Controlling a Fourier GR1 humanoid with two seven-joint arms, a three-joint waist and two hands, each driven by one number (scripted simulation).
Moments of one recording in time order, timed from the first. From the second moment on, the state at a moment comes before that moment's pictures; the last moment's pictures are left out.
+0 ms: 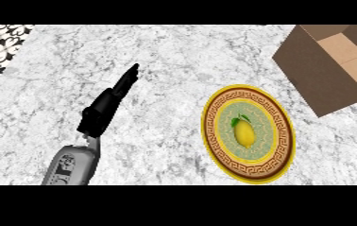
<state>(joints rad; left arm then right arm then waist) -0.24 0.07 -0.10 -1.49 -0.14 -0.18 0.08 -0.64 -1.13 -0.14 -0.75 0.17 0.31 -0.78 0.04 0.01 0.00</state>
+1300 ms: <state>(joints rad) -0.24 0.06 -0.10 -1.52 -0.15 -0.19 0.08 -0.96 -0.84 -0.05 -0.19 0.44 0.24 -0.83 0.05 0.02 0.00</state>
